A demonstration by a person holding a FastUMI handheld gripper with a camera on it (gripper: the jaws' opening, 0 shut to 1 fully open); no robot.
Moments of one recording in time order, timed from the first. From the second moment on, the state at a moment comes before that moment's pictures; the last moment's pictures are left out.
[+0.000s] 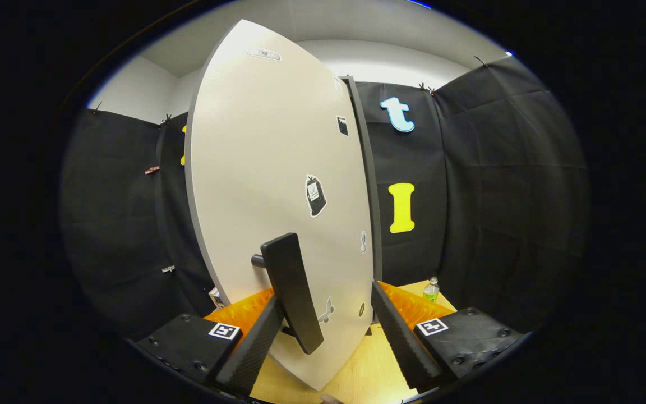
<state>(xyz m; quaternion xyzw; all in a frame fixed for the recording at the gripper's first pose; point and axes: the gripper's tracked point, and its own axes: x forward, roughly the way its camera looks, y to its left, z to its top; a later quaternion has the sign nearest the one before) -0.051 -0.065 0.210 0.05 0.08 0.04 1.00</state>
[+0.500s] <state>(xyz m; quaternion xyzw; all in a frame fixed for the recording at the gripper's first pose) -0.032 0.005 0.198 0.05 0.08 0.08 0.99</state>
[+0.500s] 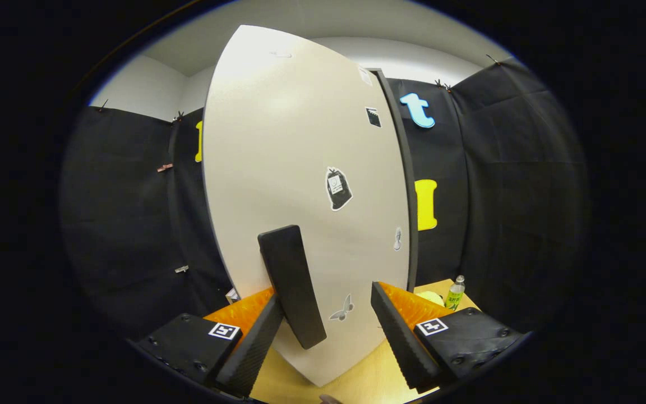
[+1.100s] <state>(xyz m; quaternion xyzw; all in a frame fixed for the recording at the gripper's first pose) -0.032 0.039 0.197 0.04 0.07 0.11 0.99</state>
